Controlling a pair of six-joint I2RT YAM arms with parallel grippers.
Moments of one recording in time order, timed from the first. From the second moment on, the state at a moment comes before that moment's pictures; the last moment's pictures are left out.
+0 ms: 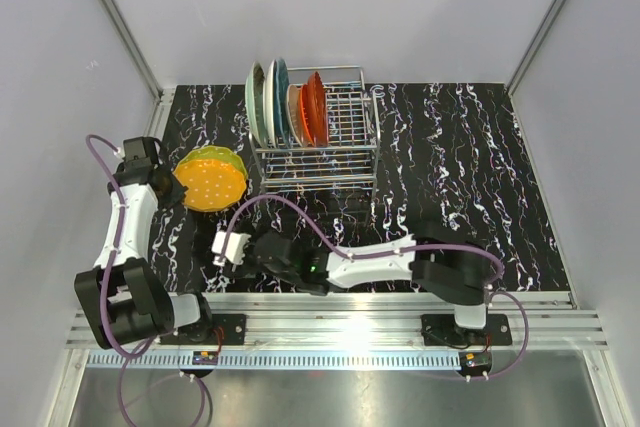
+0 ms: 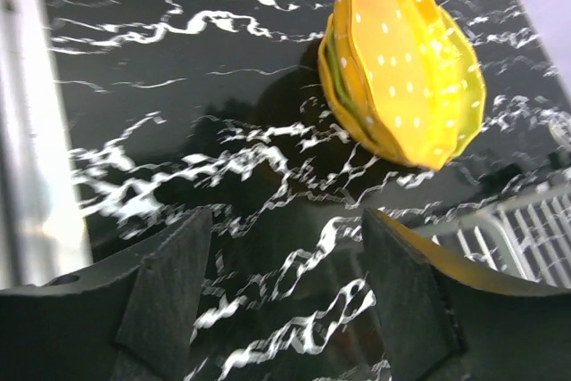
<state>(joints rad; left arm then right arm) 0.27 1.27 0.97 -0.71 -0.02 -0.44 1.37 1.89 1.17 0.43 0.26 -0.36</state>
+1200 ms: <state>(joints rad) 0.25 1.18 0.96 -0.71 -0.02 -0.44 1.23 2.42 1.78 0.39 0.29 -0.68</state>
